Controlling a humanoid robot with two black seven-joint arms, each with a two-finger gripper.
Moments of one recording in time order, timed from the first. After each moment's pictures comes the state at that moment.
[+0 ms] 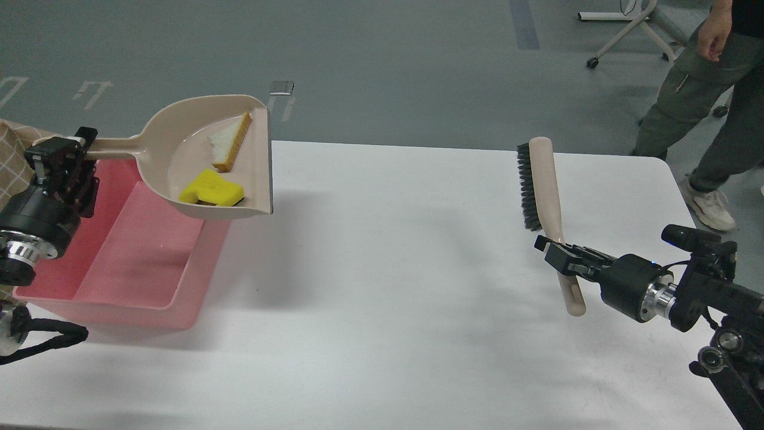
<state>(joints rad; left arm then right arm) 0.05 0.66 -1.44 -1.35 0.83 -0.03 -0.32 0.10 -0.42 1.28 1.50 -2.02 0.49 0.21</state>
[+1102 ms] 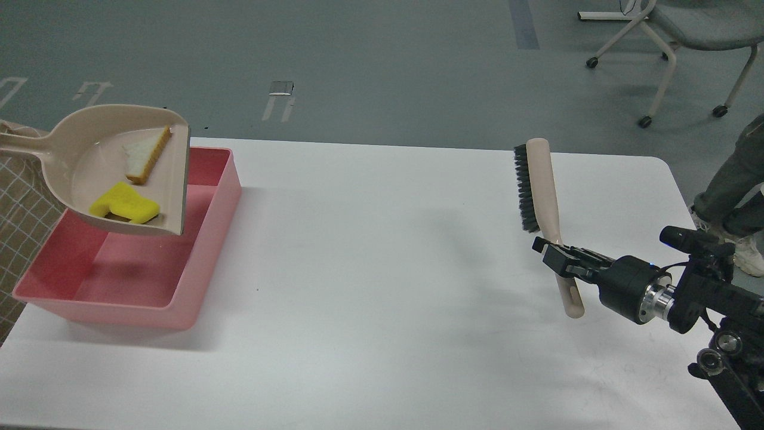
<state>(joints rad) 0.06 0.90 -1.46 -1.06 0.91 -0.21 -0.49 0.09 -0.42 1.28 1.50 -2.02 0.49 0.21</state>
